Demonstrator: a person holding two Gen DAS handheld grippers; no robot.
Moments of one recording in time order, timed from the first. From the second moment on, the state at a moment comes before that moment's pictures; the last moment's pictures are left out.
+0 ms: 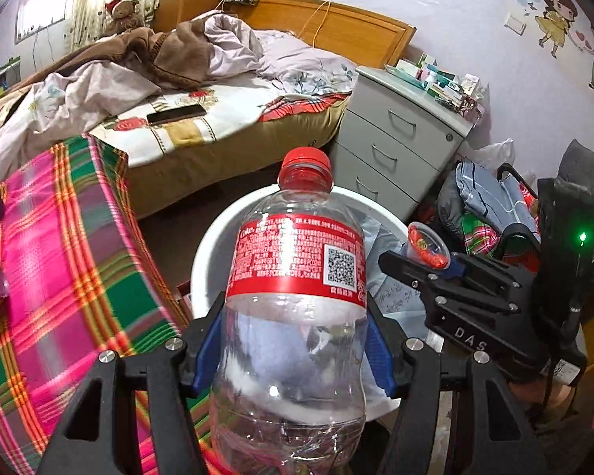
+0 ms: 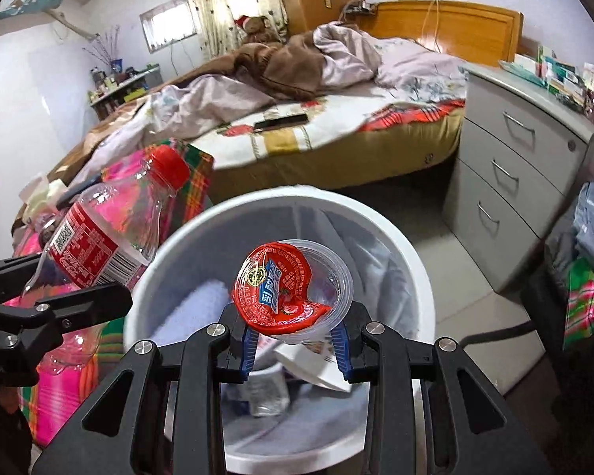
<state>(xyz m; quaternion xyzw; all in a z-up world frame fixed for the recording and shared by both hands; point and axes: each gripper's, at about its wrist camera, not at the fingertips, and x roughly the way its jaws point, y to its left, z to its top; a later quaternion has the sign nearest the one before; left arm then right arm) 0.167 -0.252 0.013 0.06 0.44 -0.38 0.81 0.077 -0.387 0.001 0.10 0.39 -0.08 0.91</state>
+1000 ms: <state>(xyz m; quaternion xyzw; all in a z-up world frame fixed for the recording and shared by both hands) 0.179 -0.210 0.021 0.00 0.42 -0.36 0.83 0.073 -0.383 0.012 0.10 0.37 -0.09 0.92</state>
